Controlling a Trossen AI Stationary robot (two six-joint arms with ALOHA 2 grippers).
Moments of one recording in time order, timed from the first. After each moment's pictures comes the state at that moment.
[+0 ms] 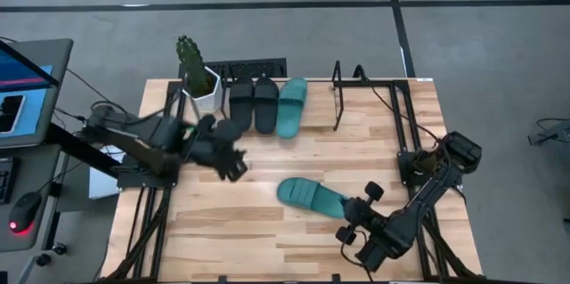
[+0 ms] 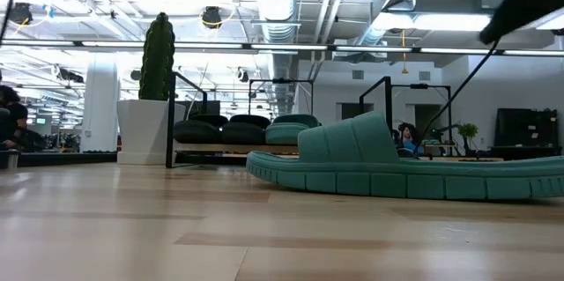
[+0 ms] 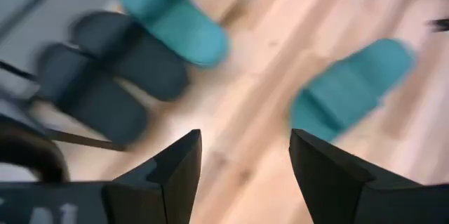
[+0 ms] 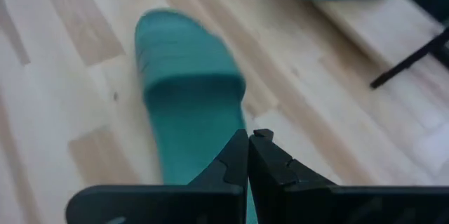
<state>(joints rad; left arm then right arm) -0.30 1.44 1.67 -1.32 -0.53 -0.79 0.87 1.79 1.29 -1.19 0.84 1.40</state>
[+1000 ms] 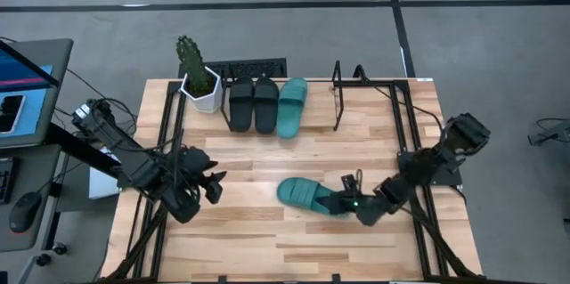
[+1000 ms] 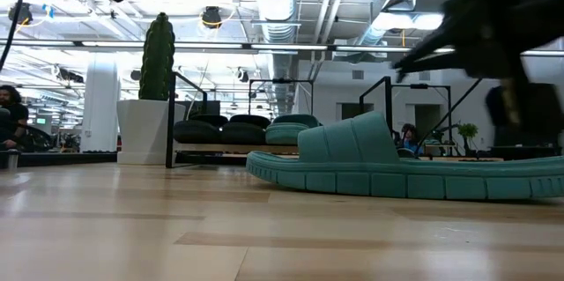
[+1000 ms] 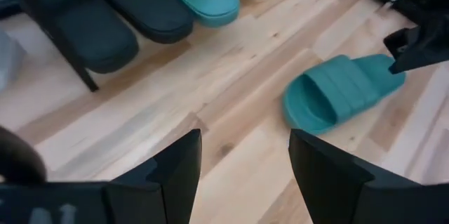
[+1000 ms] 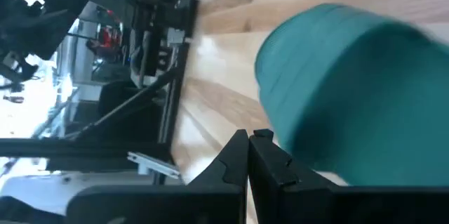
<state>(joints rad) -0.70 1.22 1.11 -1.17 -0.82 -1.48 0.66 1.58 0.57 0.48 0.74 1.65</state>
